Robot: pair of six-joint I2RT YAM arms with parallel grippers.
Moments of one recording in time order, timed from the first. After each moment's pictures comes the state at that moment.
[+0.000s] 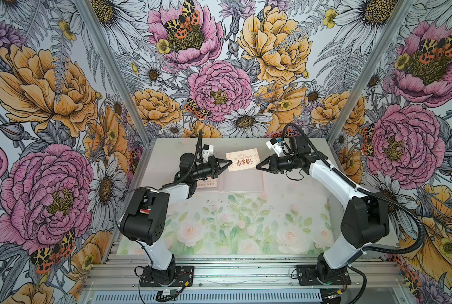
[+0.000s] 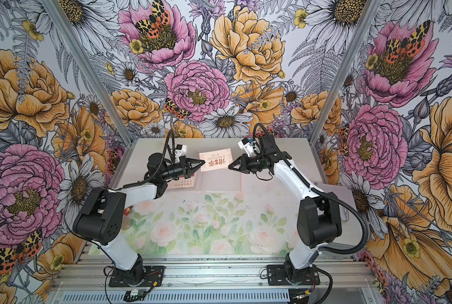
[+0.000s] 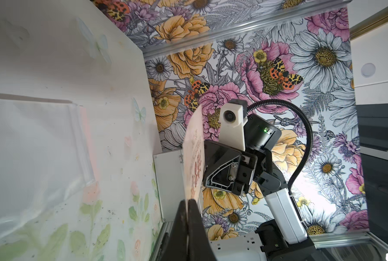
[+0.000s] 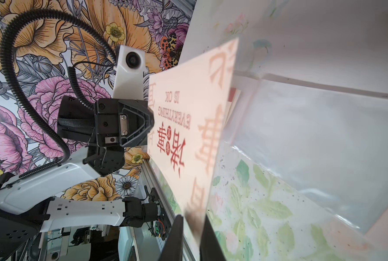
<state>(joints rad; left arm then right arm) -0.23 1.69 0.88 0.69 0.93 -1.26 0.24 1.67 1.38 -0.57 -0.94 0.37</state>
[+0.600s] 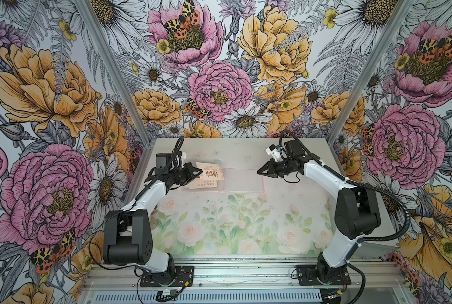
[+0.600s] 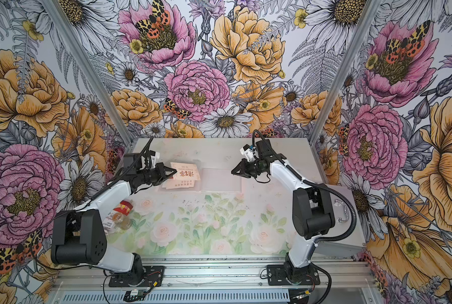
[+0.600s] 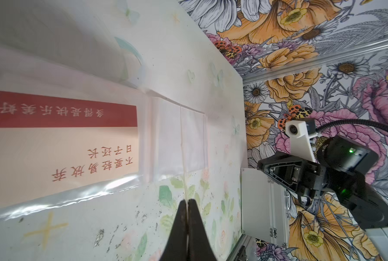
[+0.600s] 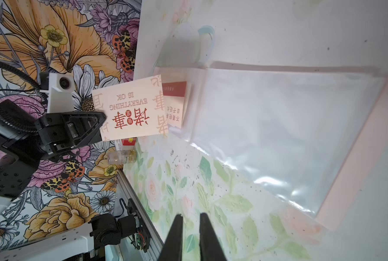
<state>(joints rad) 0.01 1.49 0.96 -0.25 0.74 -0.59 0.23 1.77 1.35 -0.57 -0.81 0.37</state>
